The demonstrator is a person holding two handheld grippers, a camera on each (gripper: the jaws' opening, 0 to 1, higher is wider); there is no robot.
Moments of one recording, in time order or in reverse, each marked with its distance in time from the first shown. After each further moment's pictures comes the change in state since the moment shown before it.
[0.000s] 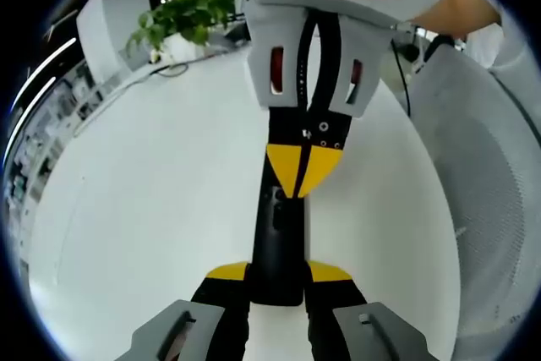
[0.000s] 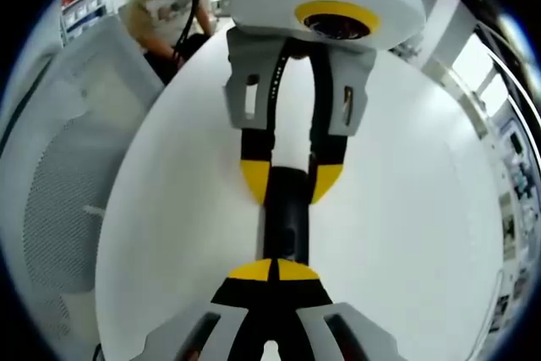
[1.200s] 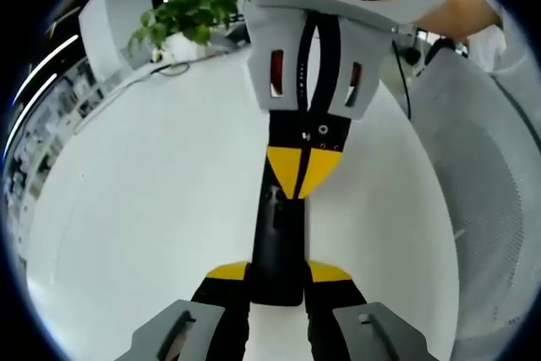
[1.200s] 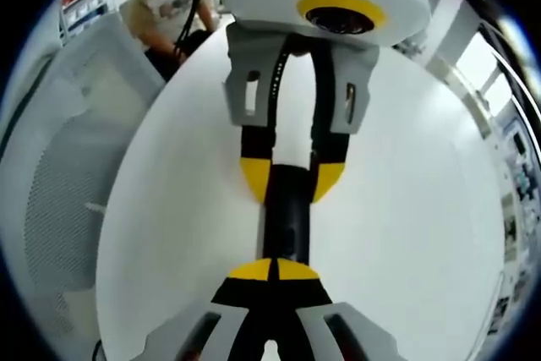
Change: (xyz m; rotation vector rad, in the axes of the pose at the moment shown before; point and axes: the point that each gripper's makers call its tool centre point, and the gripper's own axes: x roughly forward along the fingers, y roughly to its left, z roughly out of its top) left arm 0.001 0.000 -0.001 -0.014 -0.008 -0.004; right arm 0.002 0.000 -0.001 -0.010 0.025 0.014
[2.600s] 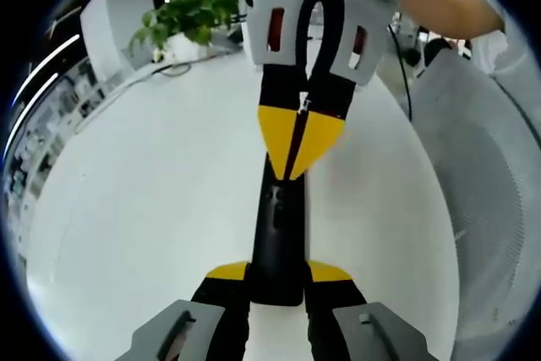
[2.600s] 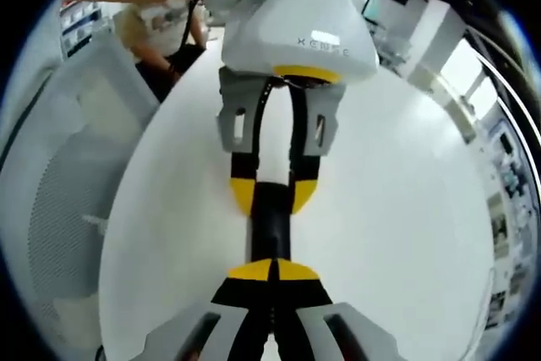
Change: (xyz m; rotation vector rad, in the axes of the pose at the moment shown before) left arm 0.000 0.001 0.000 -0.006 -0.006 0.003; right arm -0.023 -0.012 0.011 0.019 -0.072 -0.075
